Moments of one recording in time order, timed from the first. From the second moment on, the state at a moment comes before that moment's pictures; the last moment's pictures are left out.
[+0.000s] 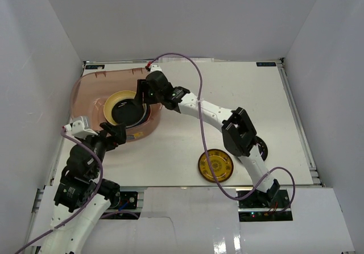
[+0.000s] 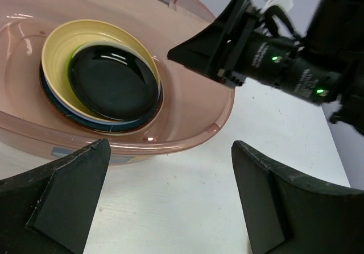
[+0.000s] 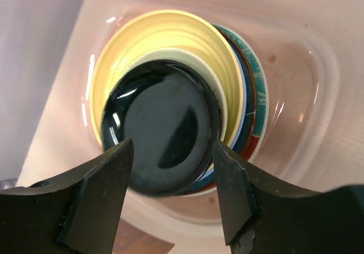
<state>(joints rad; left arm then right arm) -0.38 0.23 0.67 -0.56 -0.33 -0.55 0.93 2.27 2.04 -0.27 0.05 0.59</state>
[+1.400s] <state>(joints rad) -1.31 1.42 0.67 -0.07 -0.30 -0.91 -0.15 0.54 0.39 -0.59 0.27 0.71</state>
